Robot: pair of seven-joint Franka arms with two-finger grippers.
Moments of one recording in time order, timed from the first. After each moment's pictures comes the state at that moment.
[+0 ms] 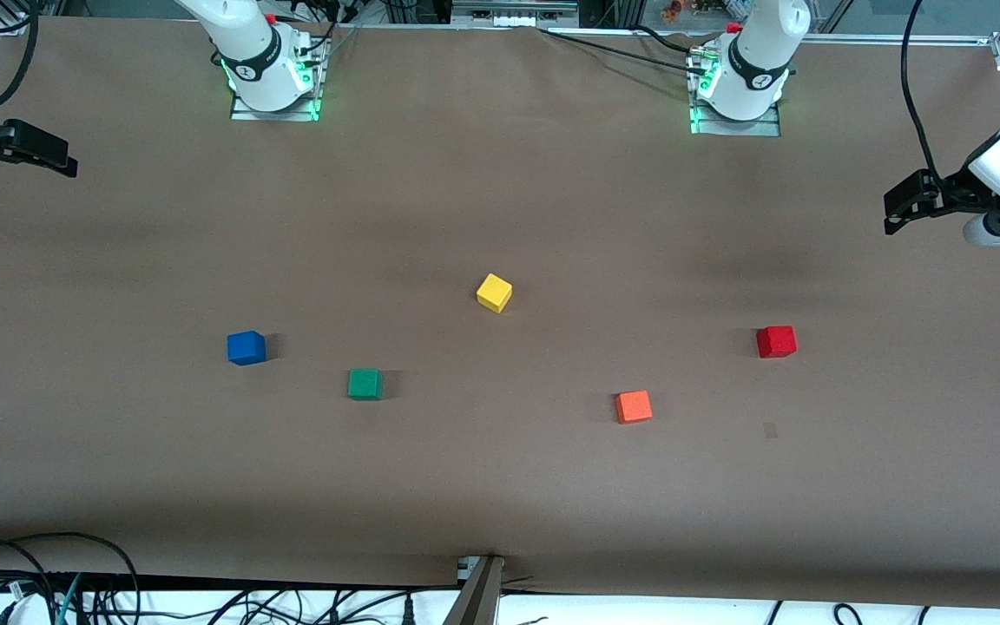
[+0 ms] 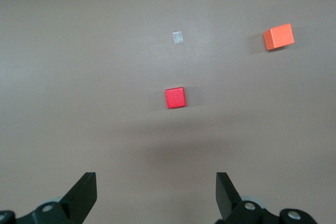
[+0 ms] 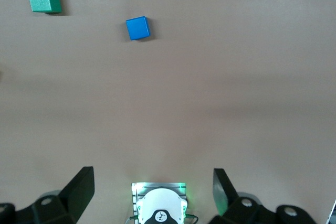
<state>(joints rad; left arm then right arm) -0.02 0.00 -0.01 -1.63 0.06 1.62 0.07 0.04 0.07 -0.06 -1.42 -0.02 1.29 -0.01</state>
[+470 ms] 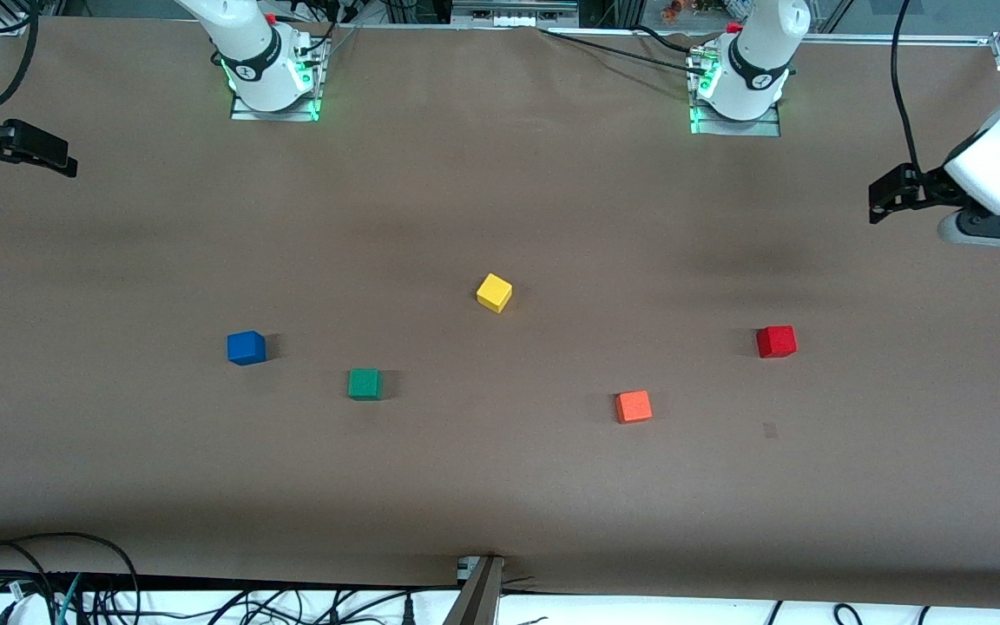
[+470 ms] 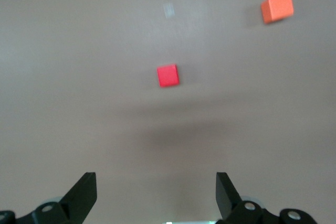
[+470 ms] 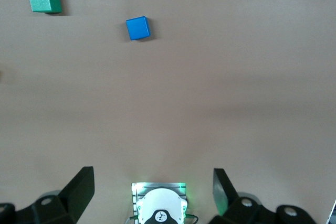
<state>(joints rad) -0.02 0.02 -0.03 -1.63 0.05 1.52 0.07 0.04 0.07 -0.06 -1.42 -0.02 1.29 -0.01</state>
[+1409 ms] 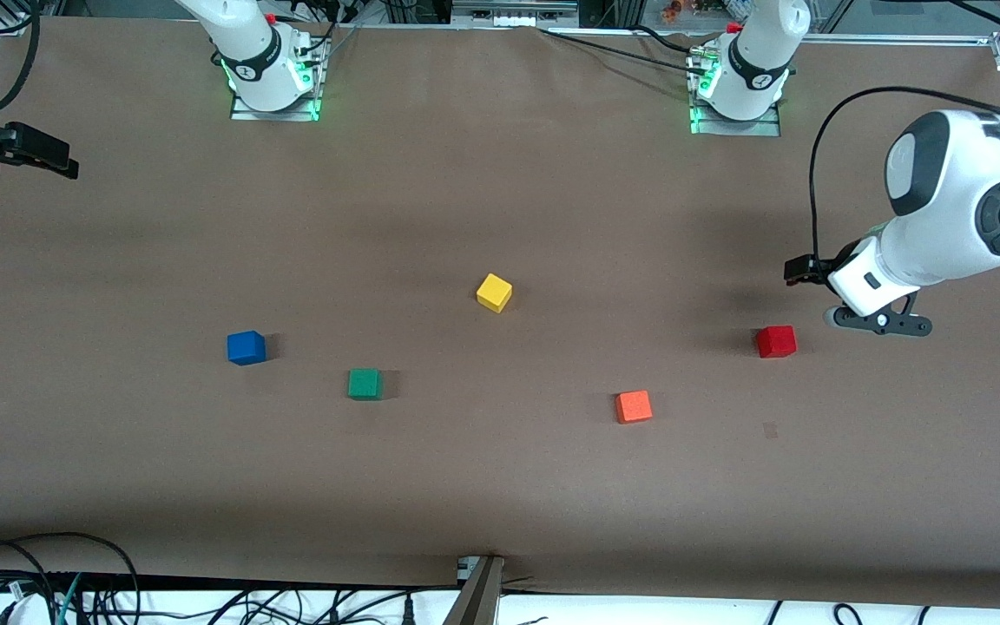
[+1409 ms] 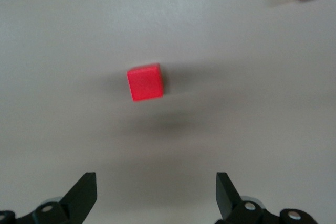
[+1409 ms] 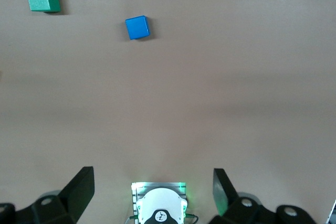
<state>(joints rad) 0.00 0.20 -0.04 -1.91 0.01 1.93 0.06 0.04 0.08 -0.06 -1.42 -0.02 1.29 -0.01</state>
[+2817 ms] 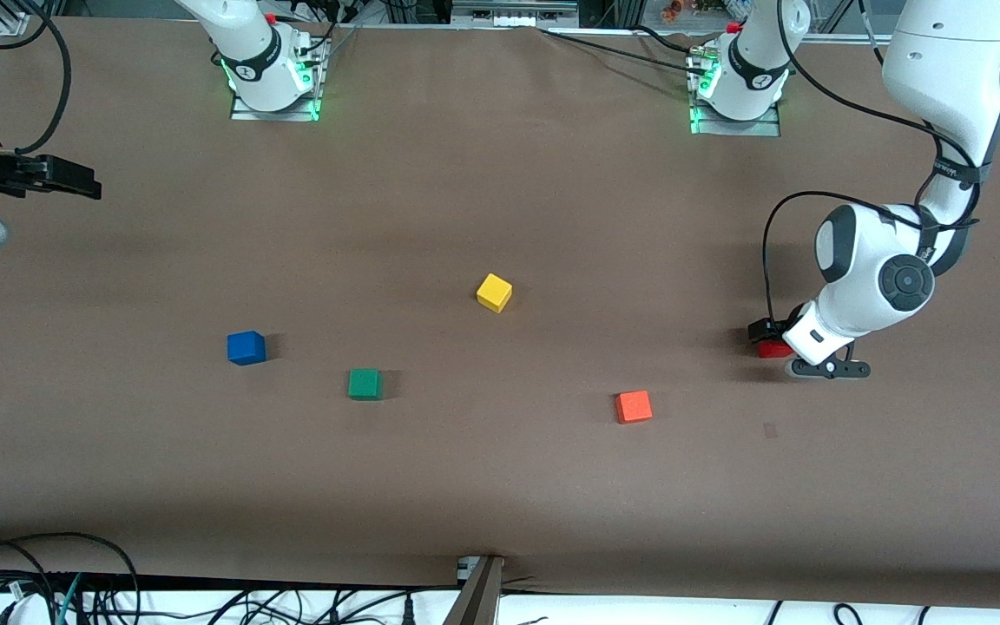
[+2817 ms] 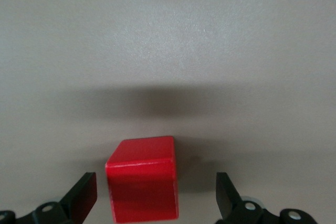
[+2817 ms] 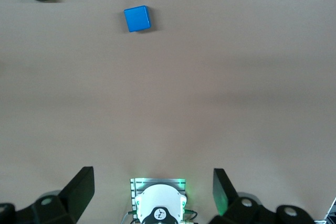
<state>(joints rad) 0.03 0.48 -0.04 -2.03 0.01 2.46 0.01 0.04 0.15 -0.06 -1.42 -0.02 1.29 -0.01</state>
